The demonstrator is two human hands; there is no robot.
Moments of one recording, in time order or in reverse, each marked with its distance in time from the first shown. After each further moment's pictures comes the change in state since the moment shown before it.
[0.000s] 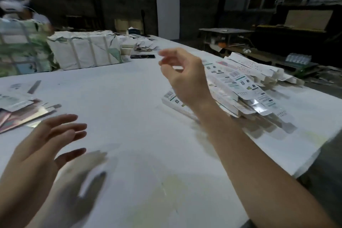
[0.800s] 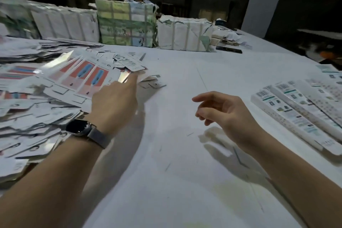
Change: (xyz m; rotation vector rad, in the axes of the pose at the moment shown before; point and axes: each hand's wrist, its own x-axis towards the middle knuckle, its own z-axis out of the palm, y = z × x) left_hand 0.011 0.013 -0.088 1.534 0.332 0.136; right_hand -0.080 -0.011 0.083 0.393 -0.743 0.212
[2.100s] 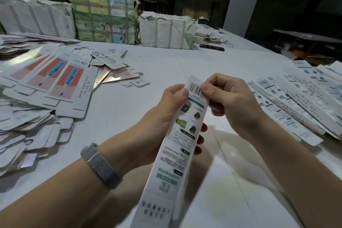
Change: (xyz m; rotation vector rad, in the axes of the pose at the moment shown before) left_hand -0.044 0.090 0.012 -1.464 -0.601 0.195; right_hand 0.004 -0.020 -0.022 0.114 0.103 -0.003
